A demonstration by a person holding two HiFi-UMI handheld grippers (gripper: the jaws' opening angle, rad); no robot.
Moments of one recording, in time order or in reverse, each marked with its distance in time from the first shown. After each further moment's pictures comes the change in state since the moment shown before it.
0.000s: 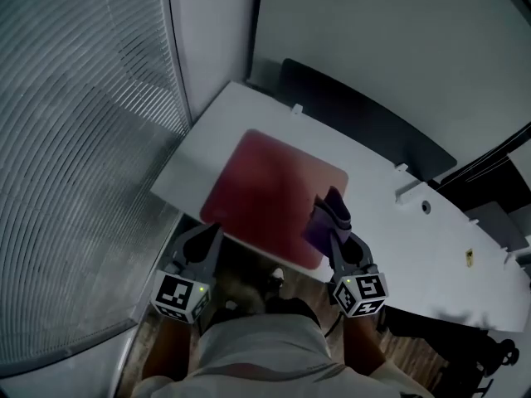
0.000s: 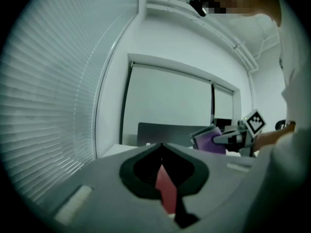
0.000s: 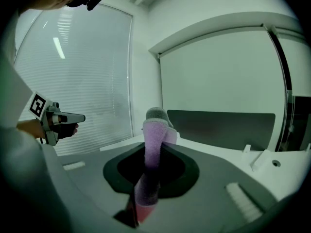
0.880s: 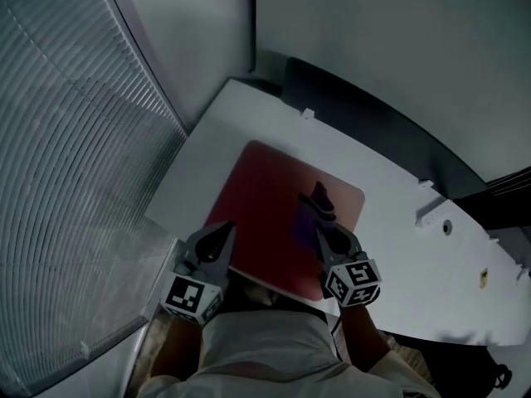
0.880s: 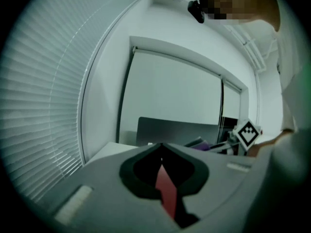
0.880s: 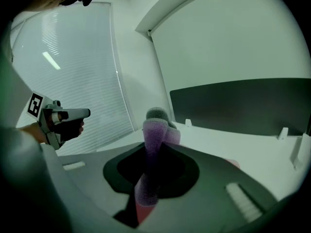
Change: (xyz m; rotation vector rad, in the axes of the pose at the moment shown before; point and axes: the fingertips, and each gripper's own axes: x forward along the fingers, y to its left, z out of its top) left arm 0.170 0.054 -0.001 -0.058 0.060 -0.007; right arm 0.185 -0.059 -0.020 0.142 0.153 0.152
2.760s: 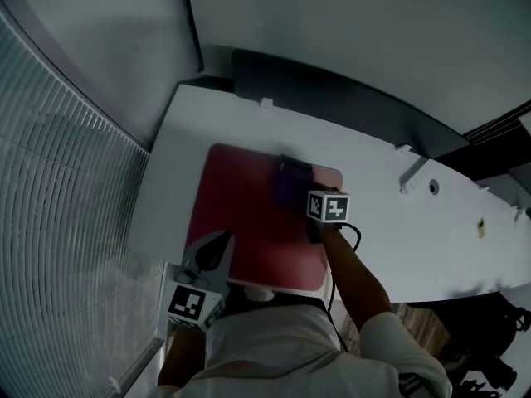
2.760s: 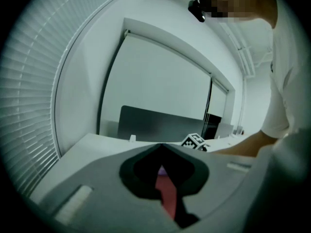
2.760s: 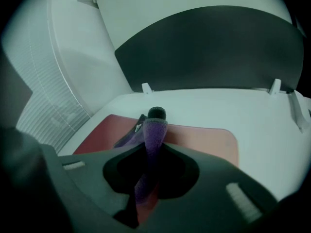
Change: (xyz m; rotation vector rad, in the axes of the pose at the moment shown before) left arm 0.044 -0.025 -0.015 -0.035 0.104 -0.199; right arm 0.108 -0.147 -0.079 0.312 0.270 -0.261
